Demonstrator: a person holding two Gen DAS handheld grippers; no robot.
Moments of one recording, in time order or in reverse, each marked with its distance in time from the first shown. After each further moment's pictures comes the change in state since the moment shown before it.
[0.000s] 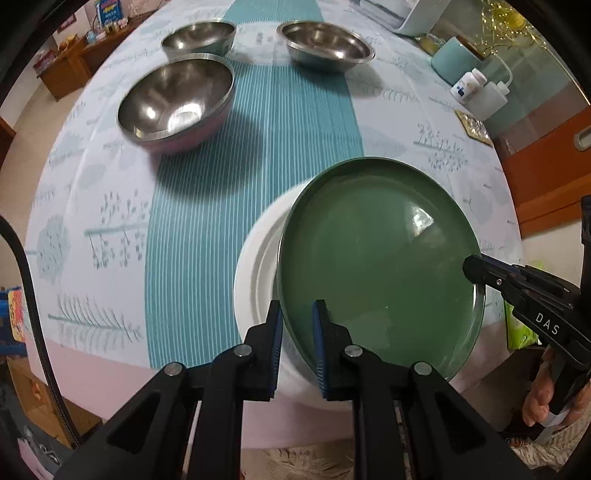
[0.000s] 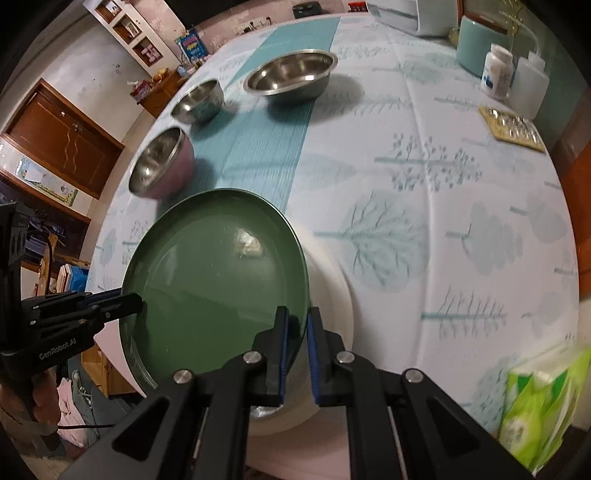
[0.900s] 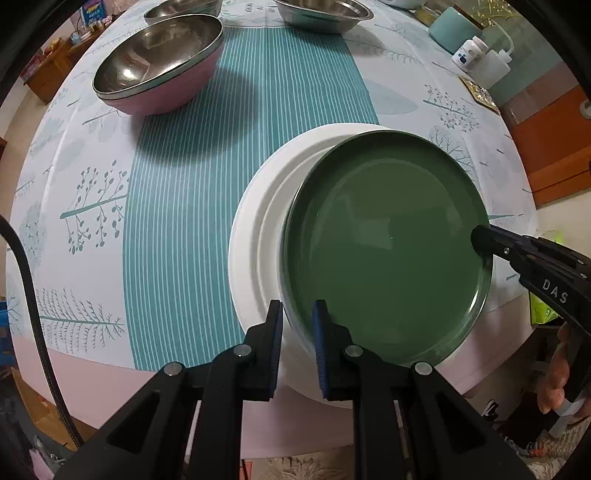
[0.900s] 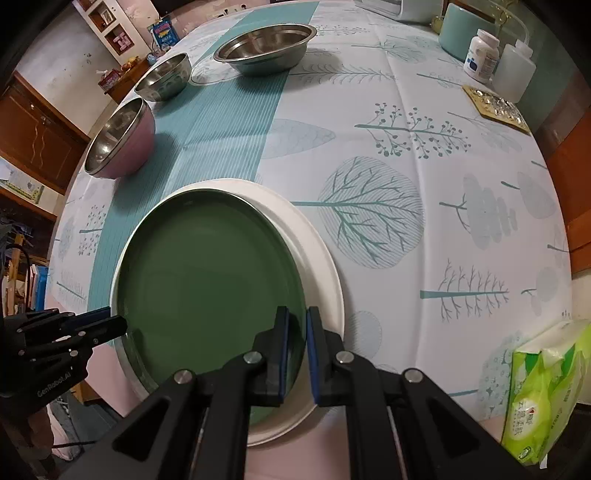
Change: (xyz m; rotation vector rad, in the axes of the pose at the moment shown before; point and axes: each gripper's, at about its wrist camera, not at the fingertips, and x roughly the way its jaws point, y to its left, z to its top) left arm 0.044 0.007 -0.016 0.054 0.046 0.005; right arm 0.033 0.003 -0.012 0.018 0.033 -0.144
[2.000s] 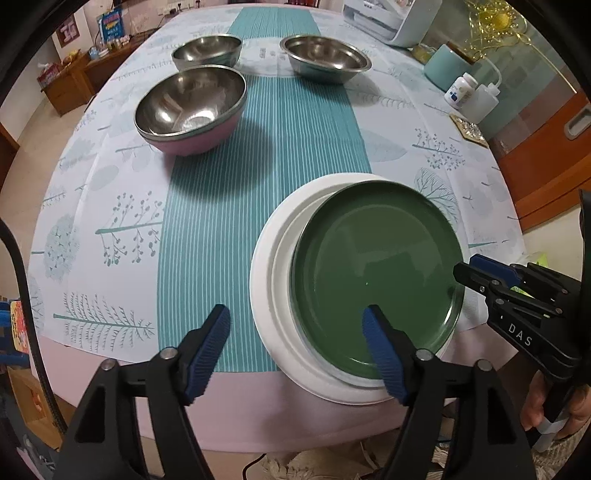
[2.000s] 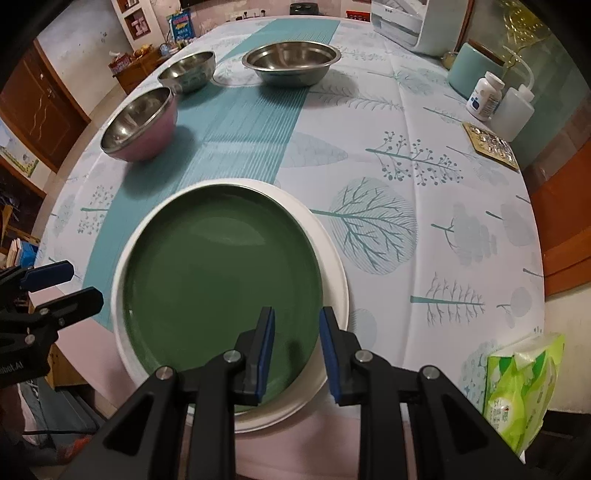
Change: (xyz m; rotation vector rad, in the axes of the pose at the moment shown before) left arm -0.056 0.008 -0.012 -0.016 -0.156 0.009; right arm -0.025 0.028 -0.011 -0.096 -0.053 -0.088
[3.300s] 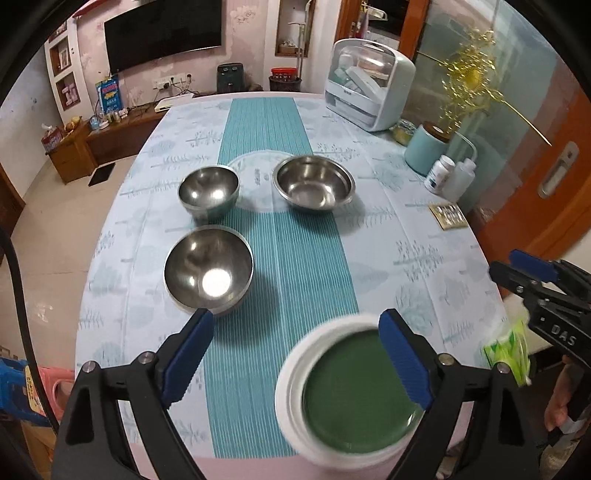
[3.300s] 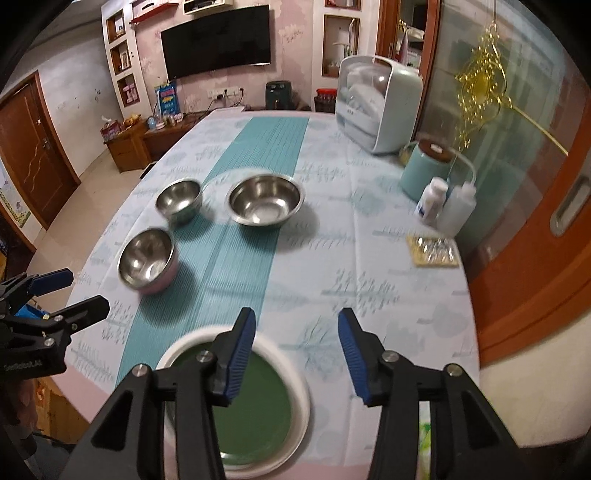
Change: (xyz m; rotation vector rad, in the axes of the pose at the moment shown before) left arm -0.092 -0.009 0.108 0.079 -0.274 0.023; right arm -0.121 -0.015 0.081 0.050 -0.308 -0.094
